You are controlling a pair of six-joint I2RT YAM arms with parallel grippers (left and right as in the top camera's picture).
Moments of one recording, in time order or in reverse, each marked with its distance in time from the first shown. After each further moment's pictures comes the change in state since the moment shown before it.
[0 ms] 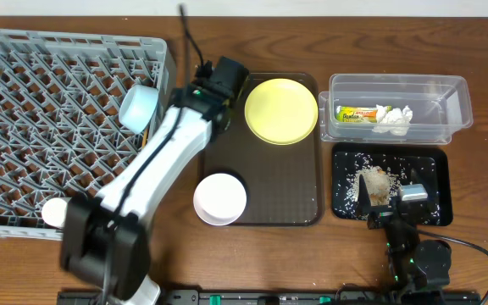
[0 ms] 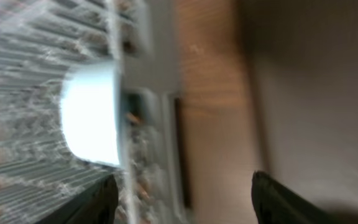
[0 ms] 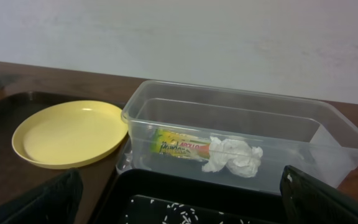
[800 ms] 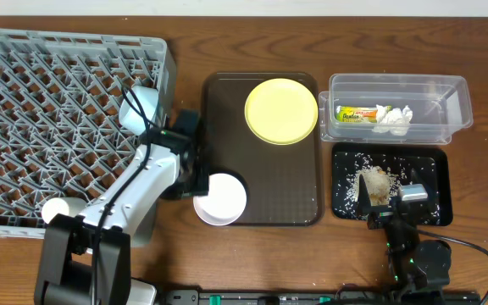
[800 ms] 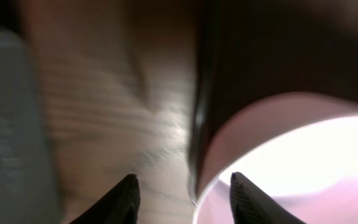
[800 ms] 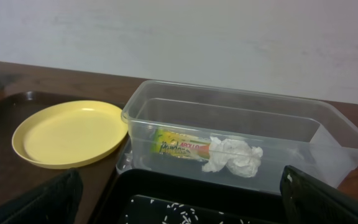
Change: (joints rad) left arm 0.137 -0.133 -0.459 0.004 0.552 -0.272; right arm 0.000 0.000 0.000 0.000 0.000 0.000
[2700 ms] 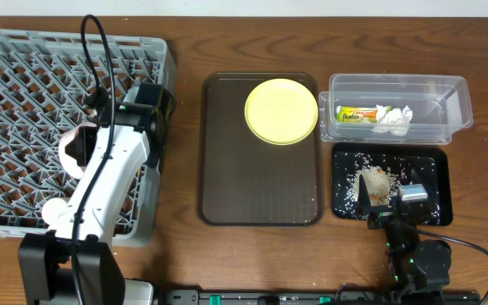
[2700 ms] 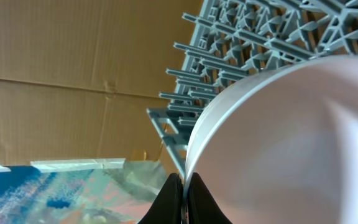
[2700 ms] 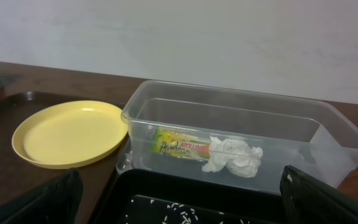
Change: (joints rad) left arm 0.171 -0.022 0.223 -0.271 -1.178 -0.034; right arm 0.000 0.000 0.000 0.000 0.000 0.000
